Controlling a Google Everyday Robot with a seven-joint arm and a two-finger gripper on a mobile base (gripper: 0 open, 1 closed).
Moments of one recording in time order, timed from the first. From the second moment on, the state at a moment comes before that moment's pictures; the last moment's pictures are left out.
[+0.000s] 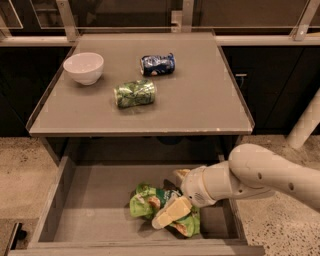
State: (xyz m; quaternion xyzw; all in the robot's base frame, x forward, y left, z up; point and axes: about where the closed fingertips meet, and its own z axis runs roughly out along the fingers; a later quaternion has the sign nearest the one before) arm 0.423 -0.027 0.664 -0.46 0.78 0.32 0.27
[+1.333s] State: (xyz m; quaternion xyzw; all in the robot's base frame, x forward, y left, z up) arm 0.416 -0.021 0.601 -0.46 0.80 0.31 0.22
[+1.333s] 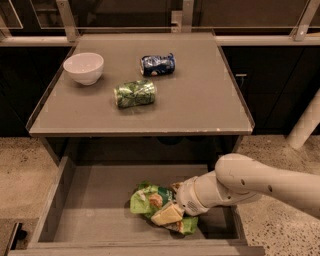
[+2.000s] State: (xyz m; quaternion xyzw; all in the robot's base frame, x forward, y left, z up) arm 0.416 -0.021 0.601 -0.46 0.80 0.31 0.22
